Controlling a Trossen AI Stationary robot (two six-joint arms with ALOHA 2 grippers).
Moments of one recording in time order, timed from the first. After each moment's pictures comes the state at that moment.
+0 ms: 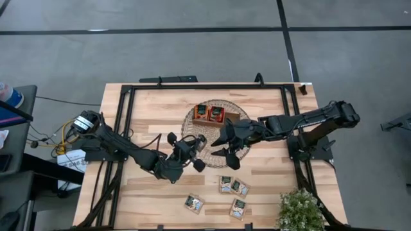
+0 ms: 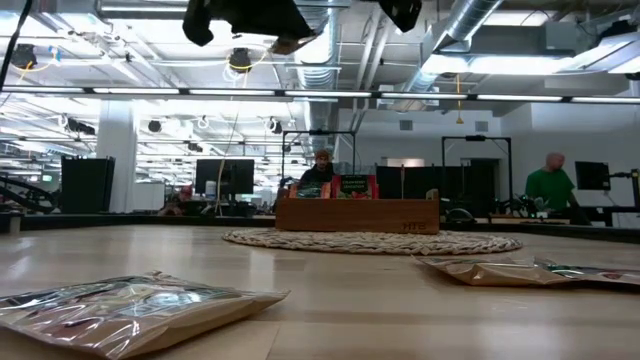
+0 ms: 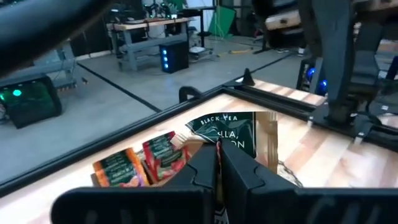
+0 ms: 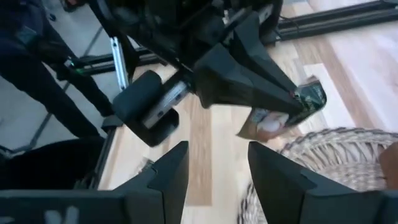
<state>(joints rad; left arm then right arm) -0.46 1.64 1.01 0.29 -1.25 -0.34 0.19 1.45 1.23 -0.32 -0.02 0.23</state>
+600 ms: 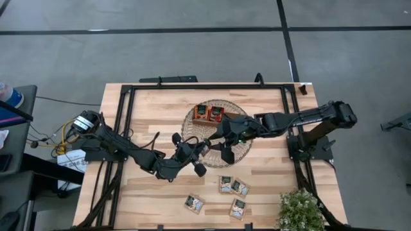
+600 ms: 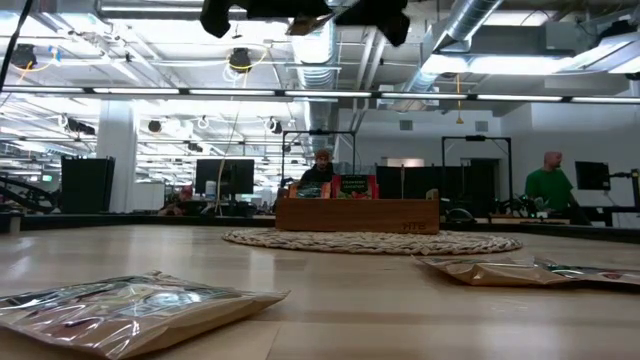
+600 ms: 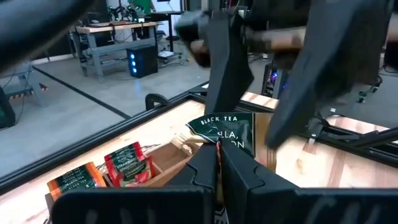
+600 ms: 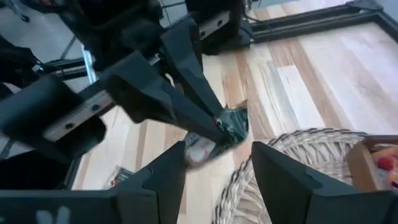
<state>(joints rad) -0.46 1.64 1.01 0.44 -1.12 -0.23 0.13 1.48 1.23 -0.31 0.01 0.20</state>
